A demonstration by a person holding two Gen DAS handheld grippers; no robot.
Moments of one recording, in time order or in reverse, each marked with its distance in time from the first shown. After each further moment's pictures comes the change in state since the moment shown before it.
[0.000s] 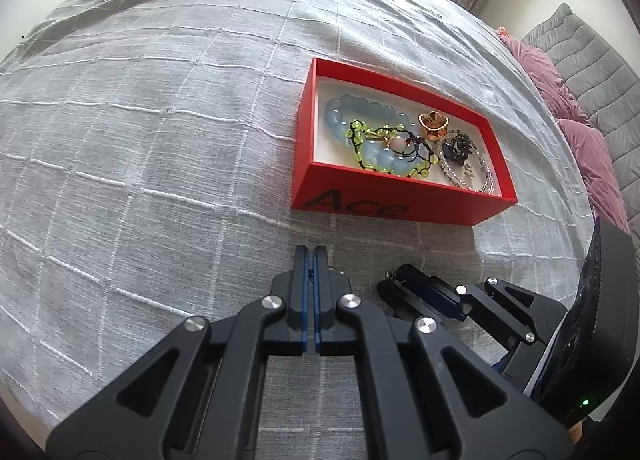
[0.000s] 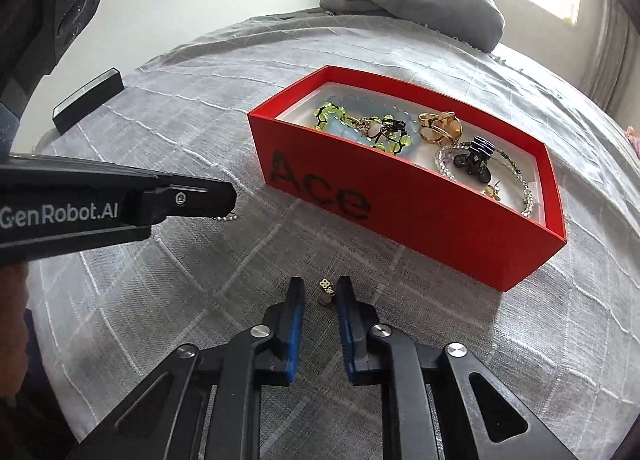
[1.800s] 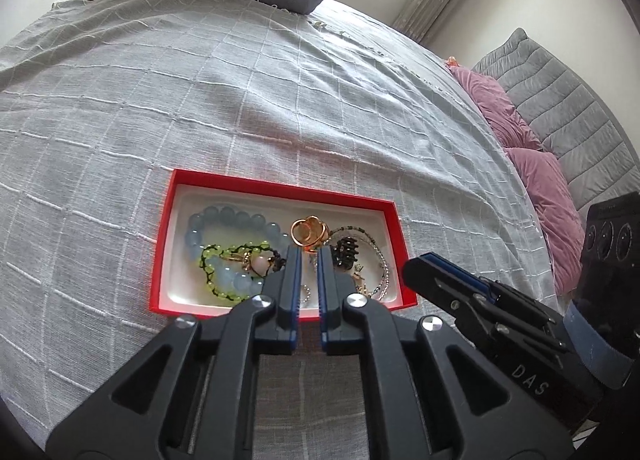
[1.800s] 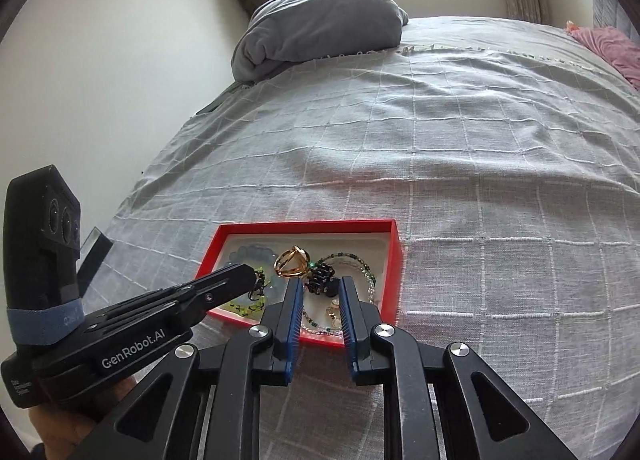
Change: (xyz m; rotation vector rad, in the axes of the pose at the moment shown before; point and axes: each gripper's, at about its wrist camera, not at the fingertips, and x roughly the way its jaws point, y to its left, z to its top) left arm 0.005 -0.071 0.058 0.015 -0.123 -0.187; right arm -0.070 -0.126 0.050 0.439 -0.117 0.103
